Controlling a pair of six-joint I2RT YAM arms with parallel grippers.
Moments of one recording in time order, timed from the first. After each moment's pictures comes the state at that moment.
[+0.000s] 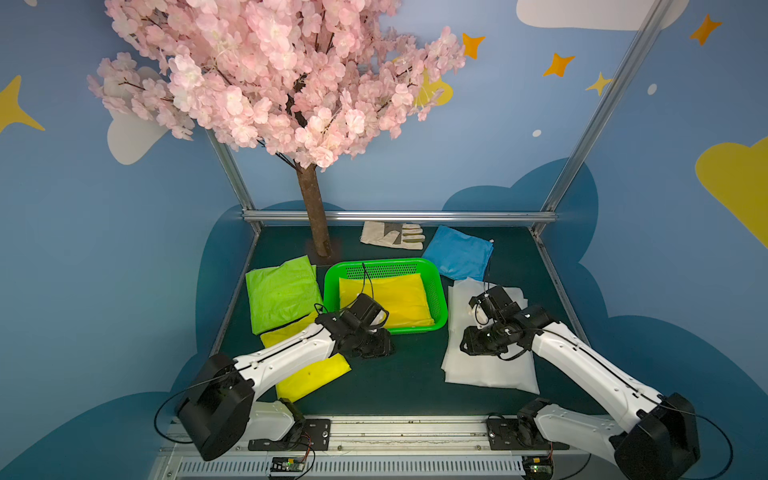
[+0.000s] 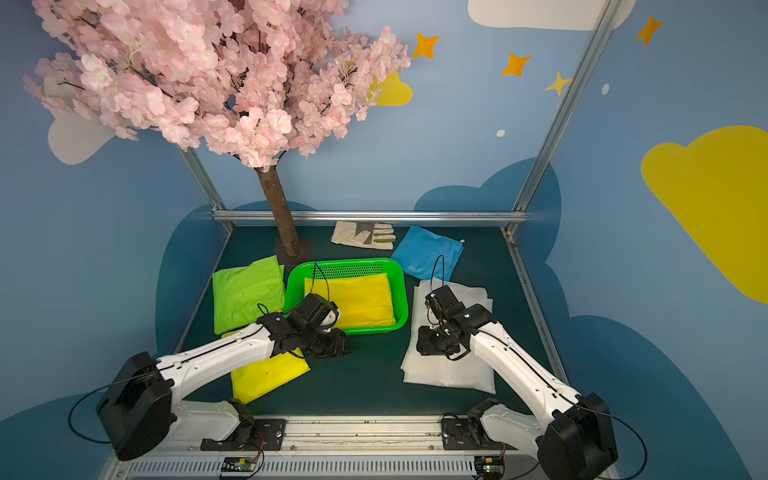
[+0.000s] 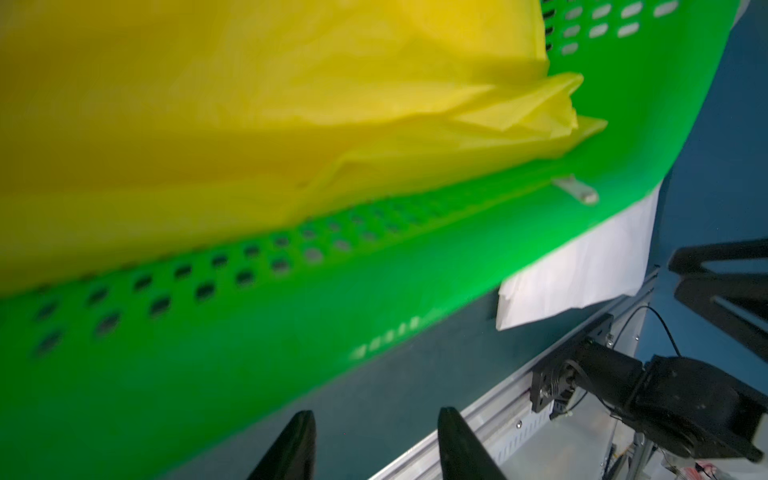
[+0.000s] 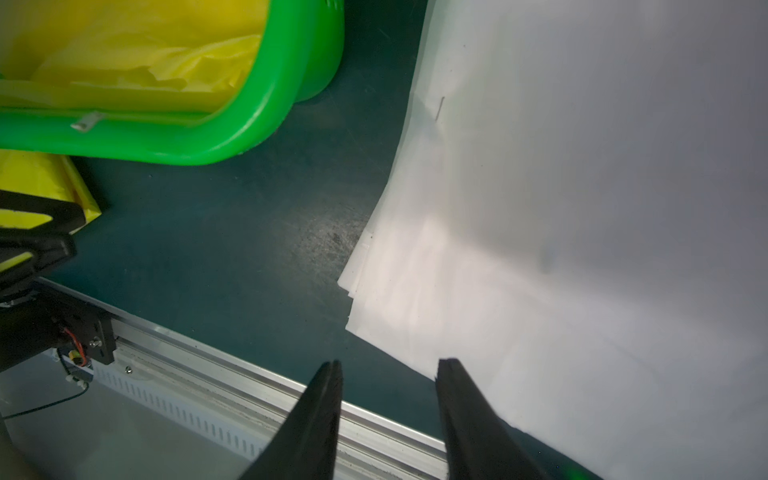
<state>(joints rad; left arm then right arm) -0.71 1.40 0.85 -0.54 0.31 -0.76 0.55 1.14 0.86 -0.98 -0.20 0.43</state>
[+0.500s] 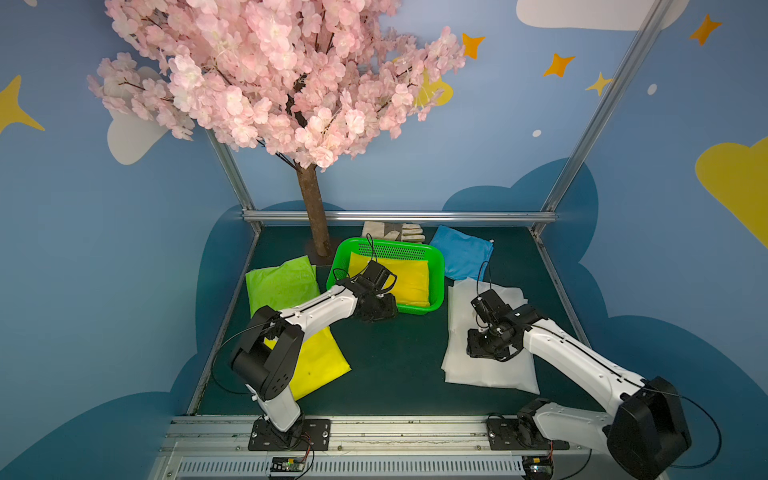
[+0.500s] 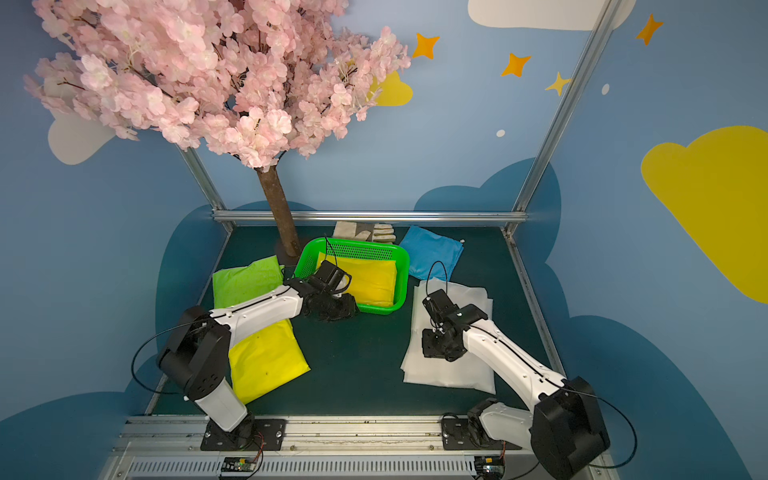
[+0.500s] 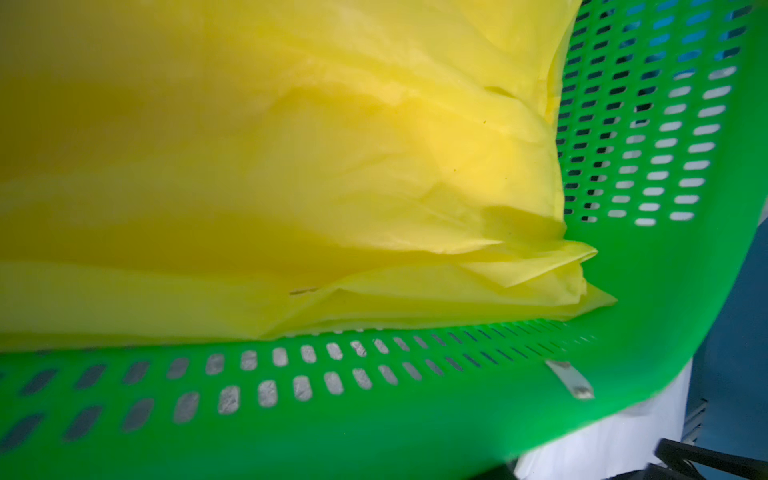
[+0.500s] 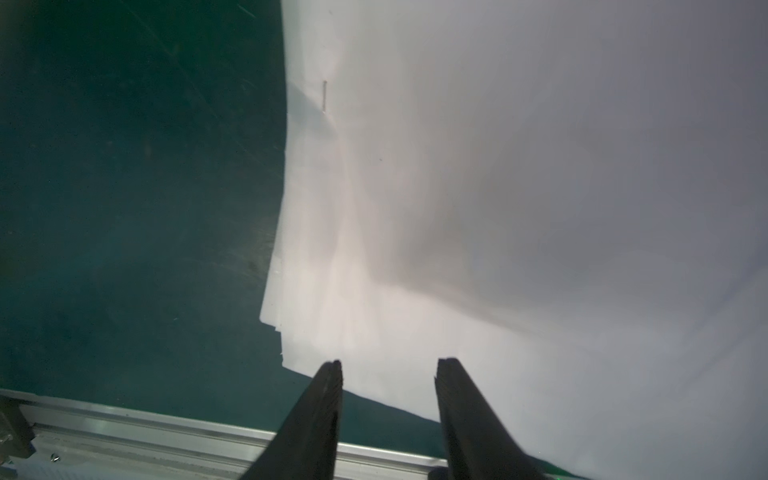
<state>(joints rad) -0.59 1.68 1.13 -0.54 0.23 -0.68 0.55 1.24 0.80 -0.97 -0.07 0.53</state>
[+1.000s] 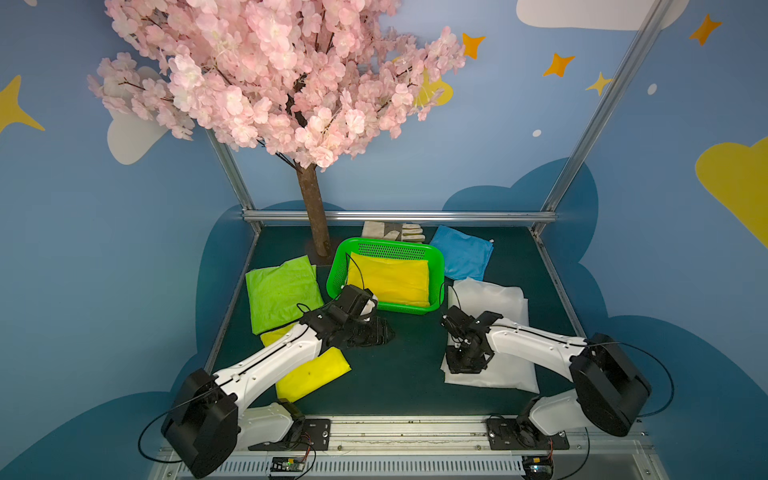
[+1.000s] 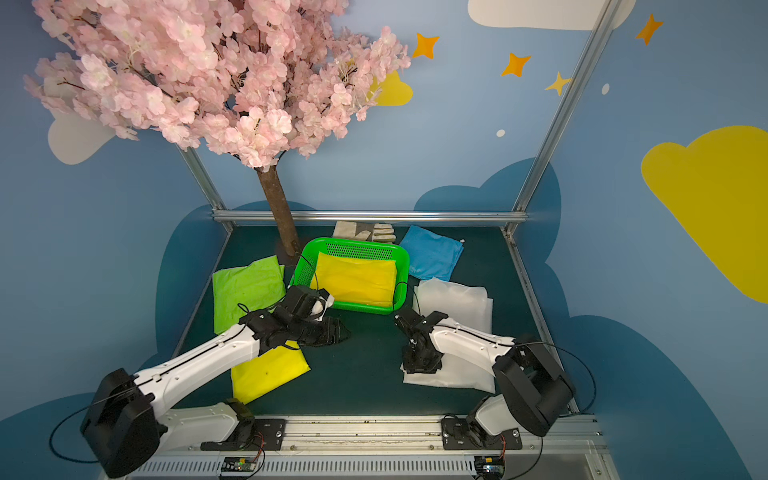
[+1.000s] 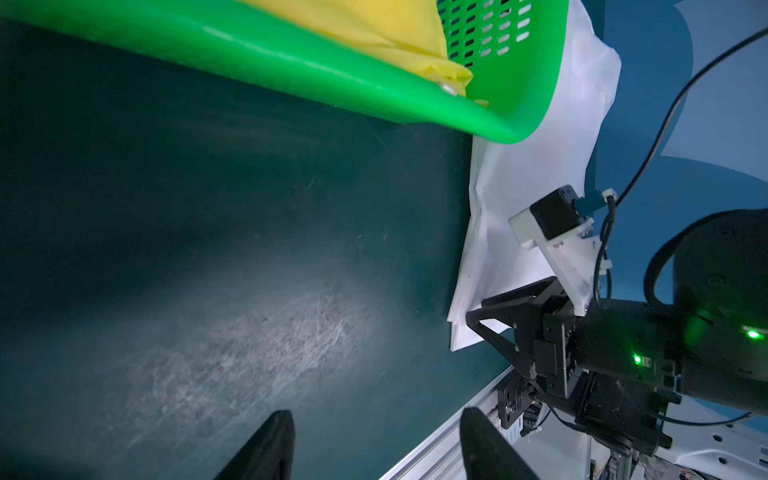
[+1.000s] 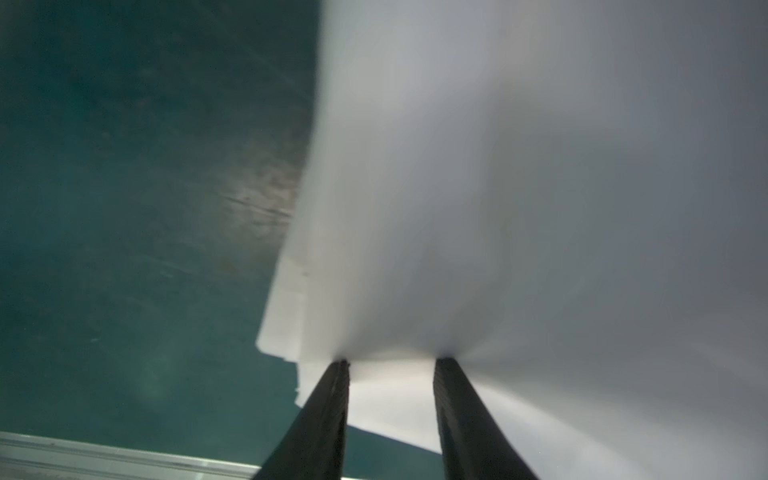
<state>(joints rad) -0.63 1.19 0.78 -0.53 0.37 -0.72 0.81 1.49 0.80 -0.83 -0.10 0.69</state>
